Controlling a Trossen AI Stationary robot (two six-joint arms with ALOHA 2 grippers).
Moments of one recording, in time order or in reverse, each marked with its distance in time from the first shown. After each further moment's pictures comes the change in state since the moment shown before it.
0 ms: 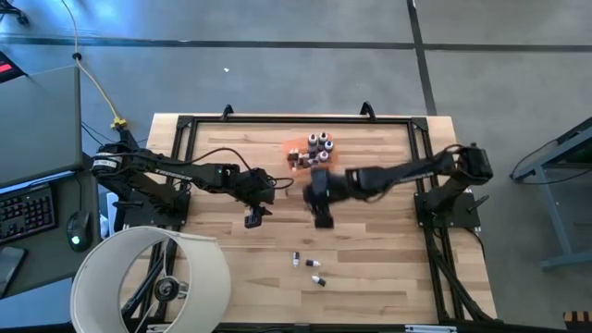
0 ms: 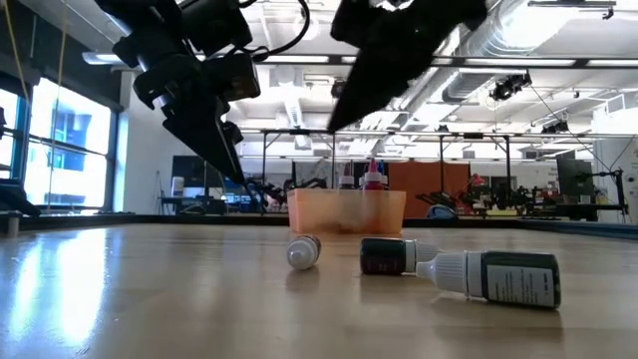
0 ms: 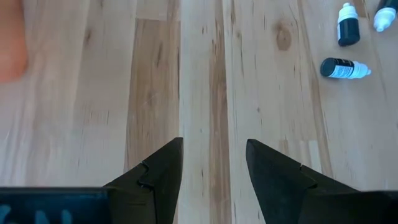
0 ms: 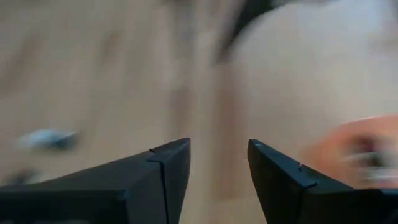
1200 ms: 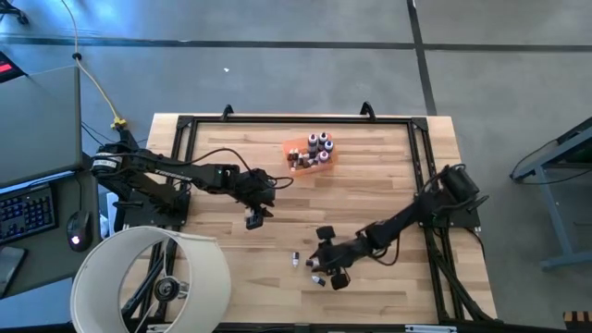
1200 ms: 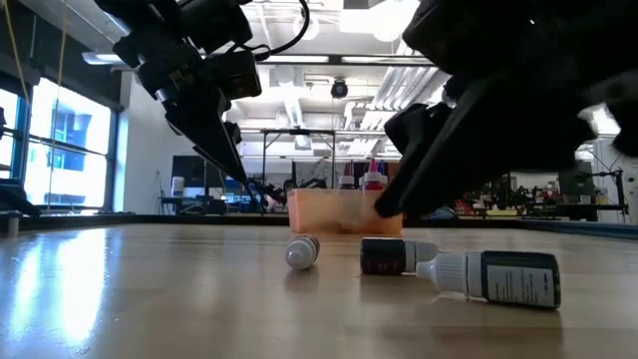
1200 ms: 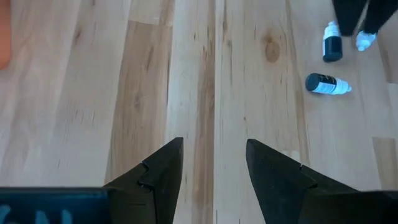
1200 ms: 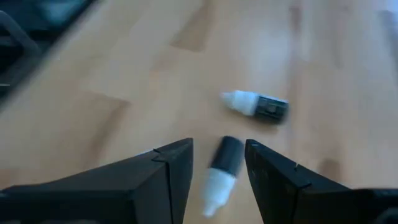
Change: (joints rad) left arm -0.009 -0.001 0.000 0.023 0.029 -0.081; right arm 0.435 0.202 -0.301 0.635 0.094 0.202
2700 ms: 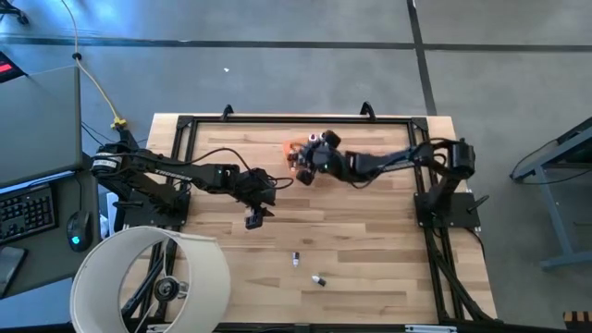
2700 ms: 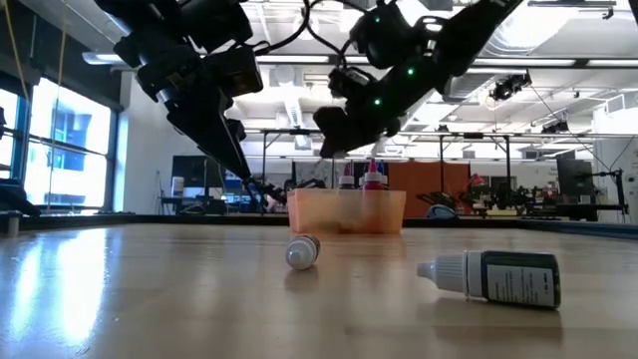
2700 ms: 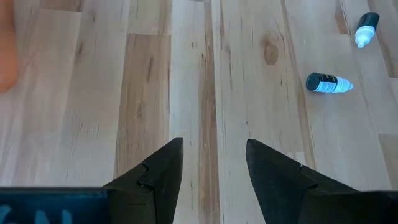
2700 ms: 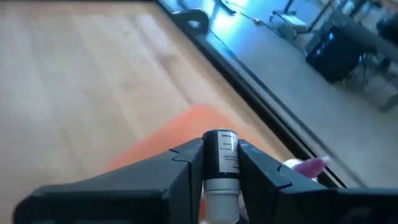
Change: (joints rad) left arm 0.002 0.000 0.000 0.018 -0.006 0.059; right arm -0.625 -0.084 0.164 -0.125 0.376 -0.135
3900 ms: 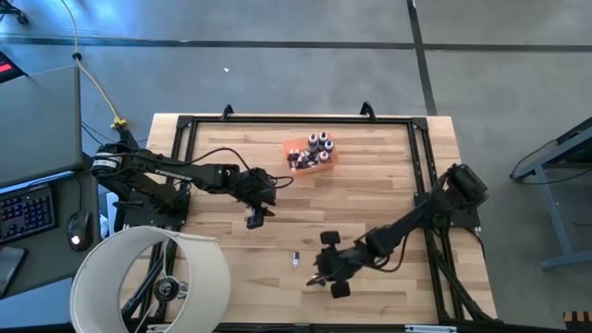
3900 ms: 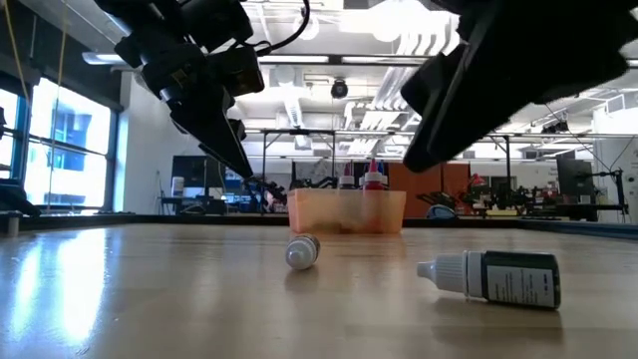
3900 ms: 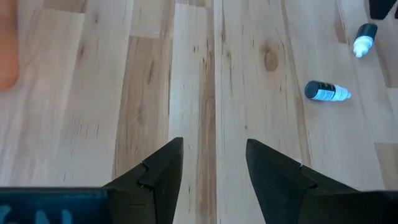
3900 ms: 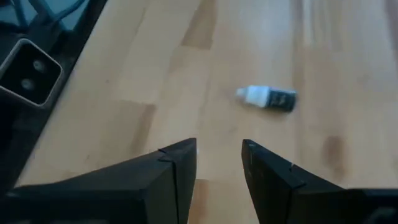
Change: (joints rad) left arm 0.000 0.000 0.000 0.013 0.000 -0.034; right arm 0.691 0.028 0.024 -0.272 -0.316 0.306
